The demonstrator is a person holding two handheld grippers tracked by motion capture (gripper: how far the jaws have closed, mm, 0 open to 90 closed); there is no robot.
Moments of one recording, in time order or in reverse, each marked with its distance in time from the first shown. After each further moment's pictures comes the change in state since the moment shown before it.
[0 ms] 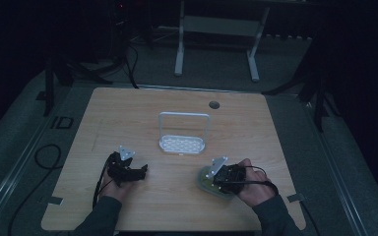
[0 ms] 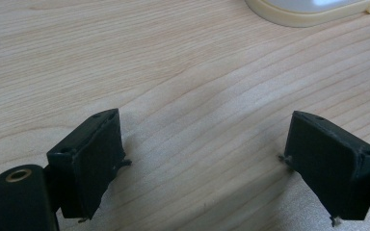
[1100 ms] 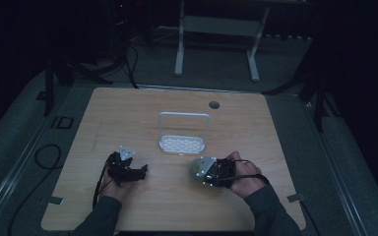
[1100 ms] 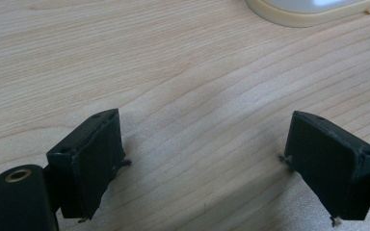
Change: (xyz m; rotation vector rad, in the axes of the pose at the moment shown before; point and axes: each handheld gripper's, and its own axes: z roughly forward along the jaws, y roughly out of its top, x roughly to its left) left arm 0.000 0.000 0.000 0.001 0.000 0.001; right arm -0.003 0.025 0.008 -0.046 -0.072 -0.169
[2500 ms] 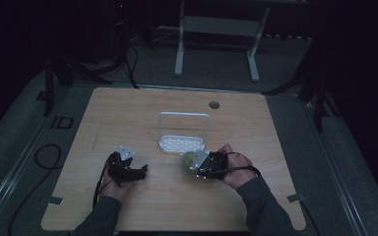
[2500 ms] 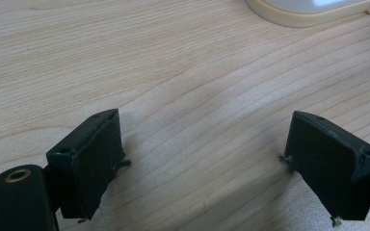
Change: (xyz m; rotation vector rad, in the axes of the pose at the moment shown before) left arm 0.000 0.000 0.000 0.002 0.001 0.000; right arm -0.015 0.016 0.017 -0.068 -0.019 -0.043
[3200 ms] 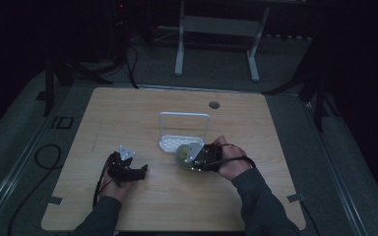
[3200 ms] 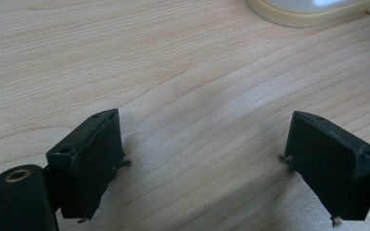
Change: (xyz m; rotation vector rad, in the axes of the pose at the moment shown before) left arm 0.000 0.000 0.000 0.000 -0.001 -0.002; right arm -0.017 0.019 0.000 -0.033 -0.008 -0.032
